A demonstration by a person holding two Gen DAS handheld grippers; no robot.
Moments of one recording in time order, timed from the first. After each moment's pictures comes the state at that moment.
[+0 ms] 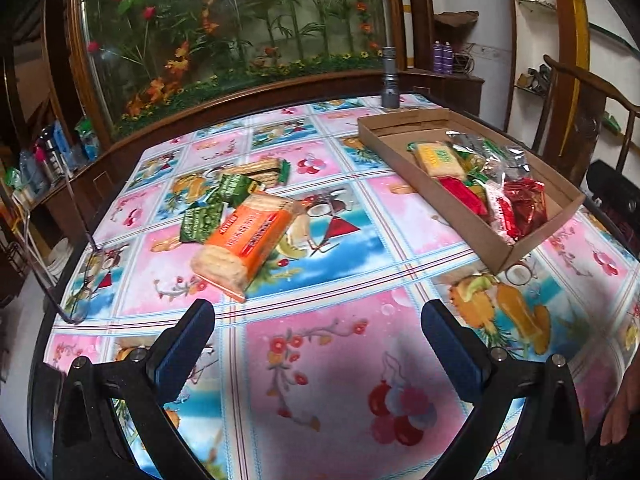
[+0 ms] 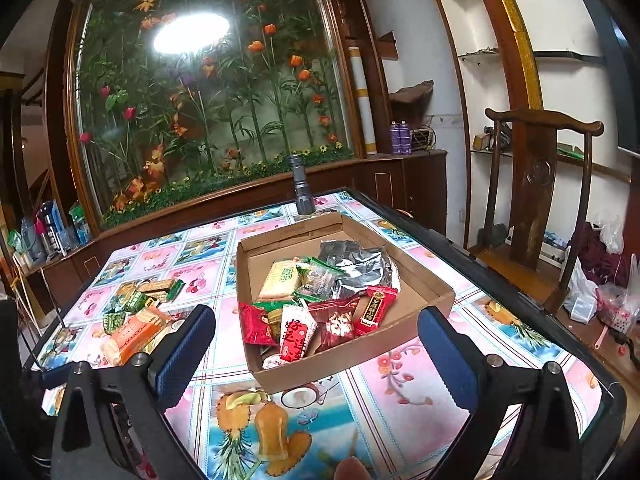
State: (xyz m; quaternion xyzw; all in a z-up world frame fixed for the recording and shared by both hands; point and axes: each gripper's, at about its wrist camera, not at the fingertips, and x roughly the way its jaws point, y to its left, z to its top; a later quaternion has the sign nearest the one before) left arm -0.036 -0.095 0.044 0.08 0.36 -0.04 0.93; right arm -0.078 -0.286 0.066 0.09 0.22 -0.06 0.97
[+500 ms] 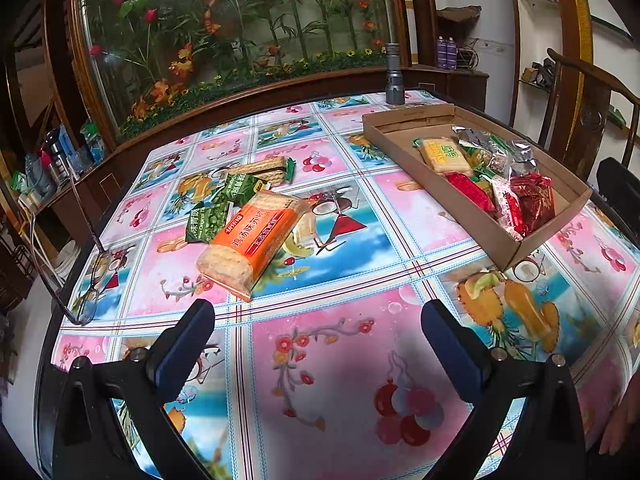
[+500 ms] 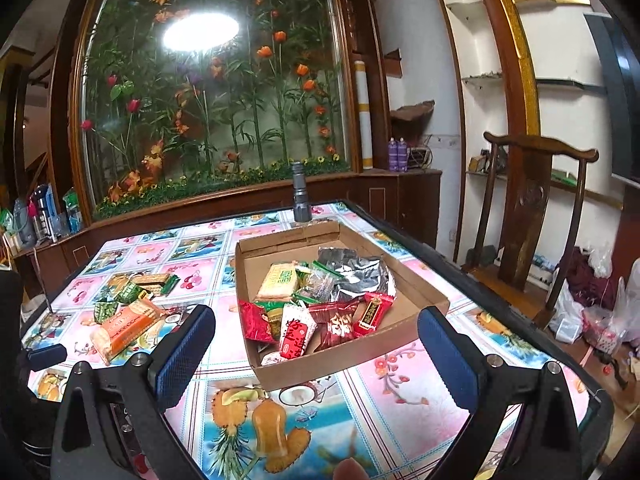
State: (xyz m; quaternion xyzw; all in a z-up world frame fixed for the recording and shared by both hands) left arm -0.035 -0.097 0.042 0.09 0.36 -0.03 0.93; right arm -0.087 -0.265 0.070 0.04 0.19 -0.08 0.98
